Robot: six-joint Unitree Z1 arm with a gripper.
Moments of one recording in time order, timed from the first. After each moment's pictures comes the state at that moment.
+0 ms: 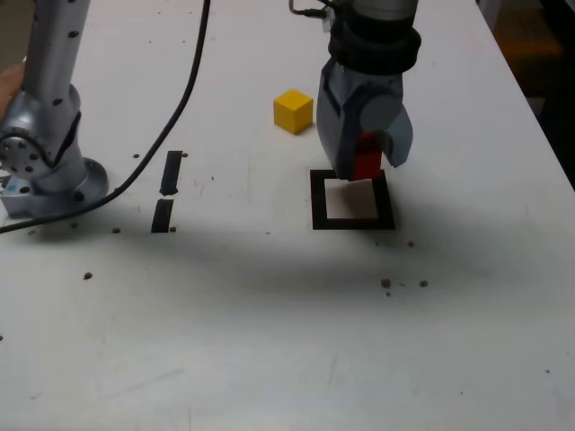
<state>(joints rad) -0.04 2.02 -1.56 1.19 -0.06 -0.27</state>
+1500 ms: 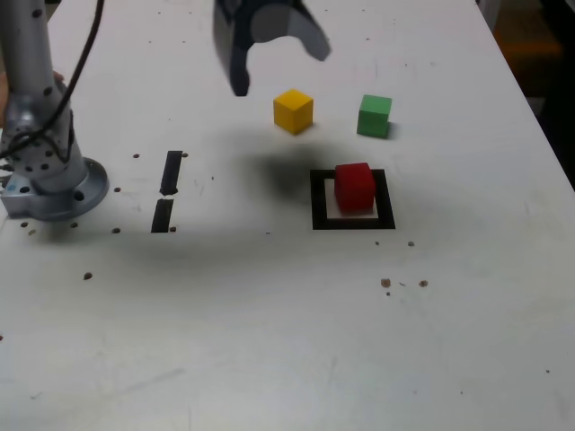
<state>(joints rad) 0.25 1.73 -1.37 1.37 0.03 -0.13</state>
